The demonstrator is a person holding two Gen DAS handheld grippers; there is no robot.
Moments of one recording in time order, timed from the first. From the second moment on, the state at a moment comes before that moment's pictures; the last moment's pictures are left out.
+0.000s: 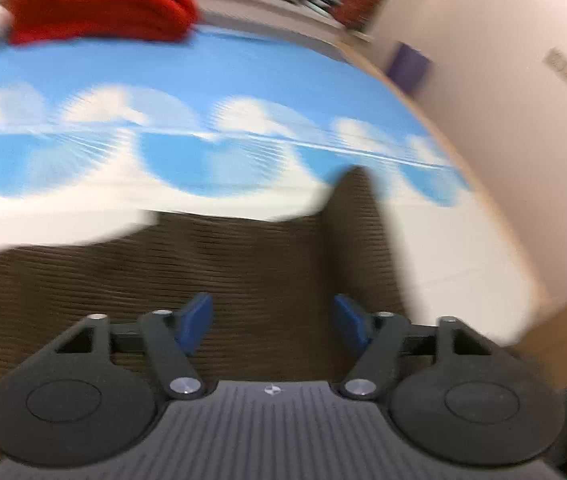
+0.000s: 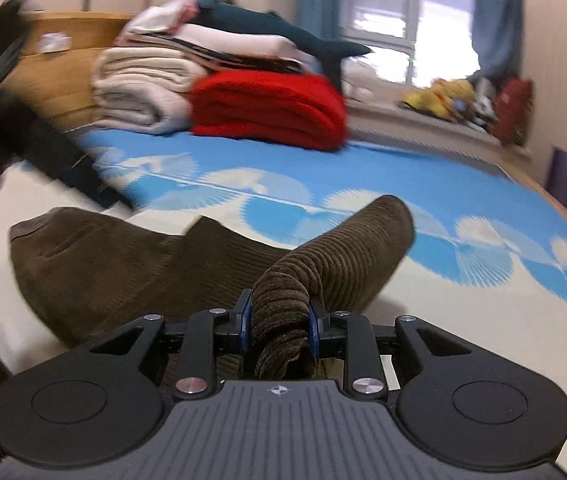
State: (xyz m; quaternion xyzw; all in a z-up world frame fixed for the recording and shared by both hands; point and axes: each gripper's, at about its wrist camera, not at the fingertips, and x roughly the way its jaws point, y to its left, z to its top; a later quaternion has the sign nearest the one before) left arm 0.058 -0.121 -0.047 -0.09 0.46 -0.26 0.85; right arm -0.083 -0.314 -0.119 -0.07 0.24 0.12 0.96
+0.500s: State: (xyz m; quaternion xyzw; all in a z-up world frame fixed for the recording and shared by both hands) left arm 0.120 -0.199 -0.096 -0.06 0.54 -0.24 0.81; right arm -0.101 -0.285 -0.115 -0.11 0.21 0.20 0.95
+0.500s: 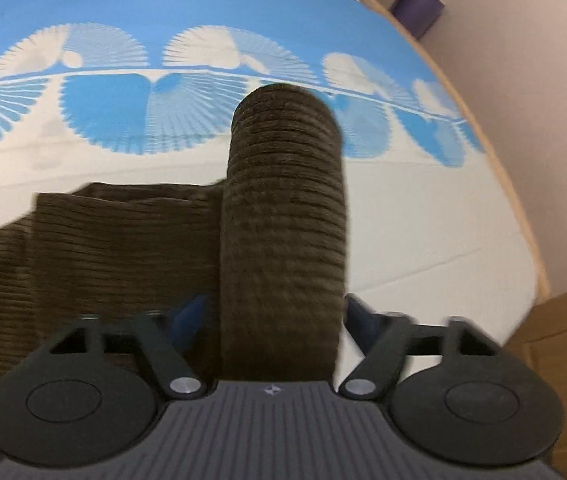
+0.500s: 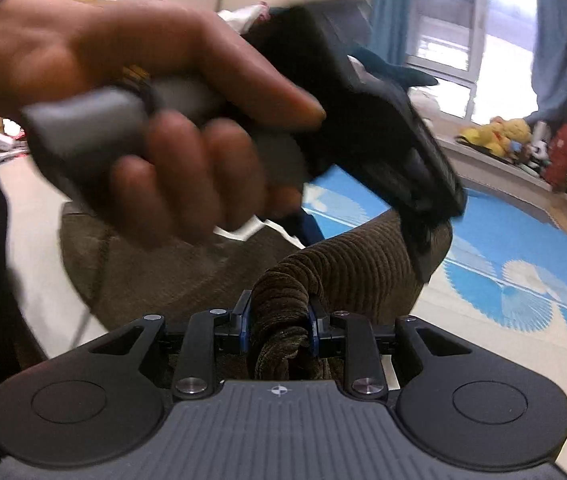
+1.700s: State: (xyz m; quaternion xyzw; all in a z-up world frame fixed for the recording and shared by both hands) left arm 0.163 0.238 -0.161 -0.20 0.57 -0.04 0.80; right arm 0.054 -0.212 -0.170 0.23 0.43 0.21 0.85
